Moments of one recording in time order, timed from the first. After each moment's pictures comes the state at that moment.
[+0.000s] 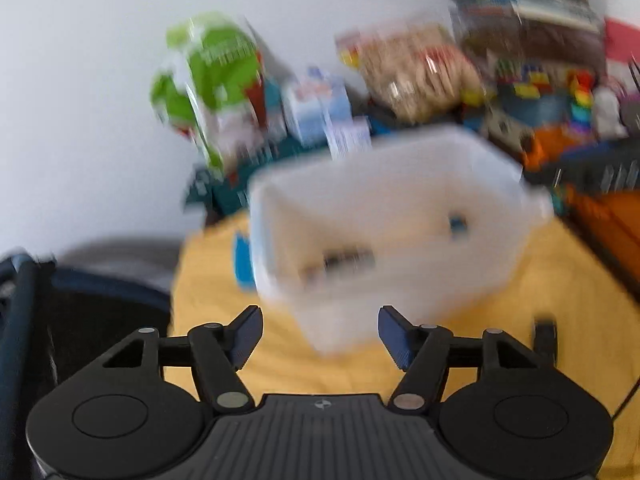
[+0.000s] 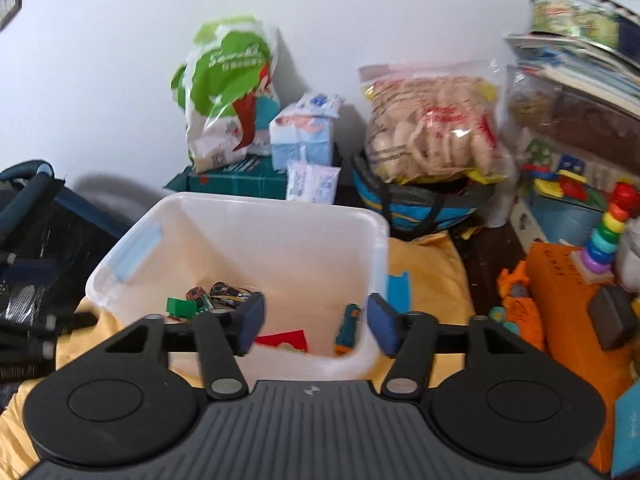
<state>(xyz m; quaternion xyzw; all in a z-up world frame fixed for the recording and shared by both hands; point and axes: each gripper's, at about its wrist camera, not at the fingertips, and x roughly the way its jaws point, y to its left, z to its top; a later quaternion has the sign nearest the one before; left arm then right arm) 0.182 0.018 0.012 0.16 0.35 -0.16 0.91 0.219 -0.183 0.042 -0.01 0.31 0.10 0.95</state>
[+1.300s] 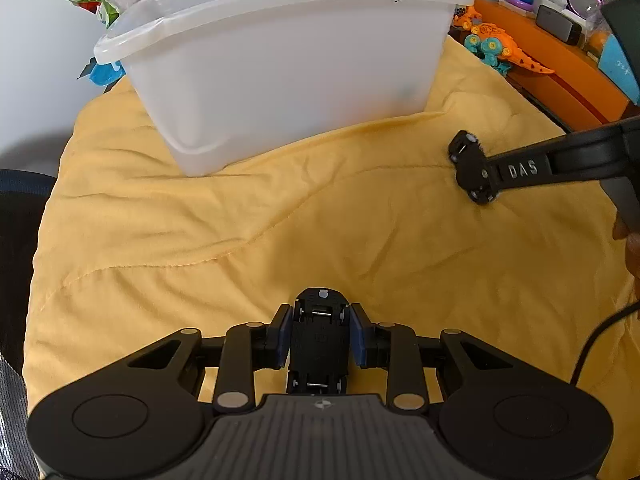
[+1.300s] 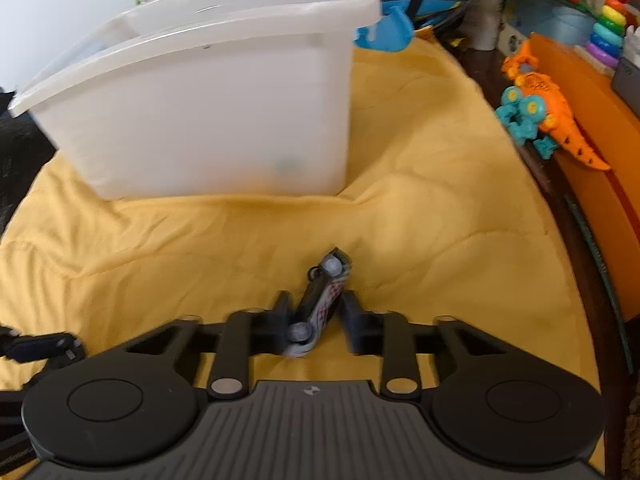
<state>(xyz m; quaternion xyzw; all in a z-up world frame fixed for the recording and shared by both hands) 0.142 -0.001 -0.093 0.15 0.47 -0.23 0.84 0.193 -0.172 -0.089 0.01 0.47 0.07 0.88</state>
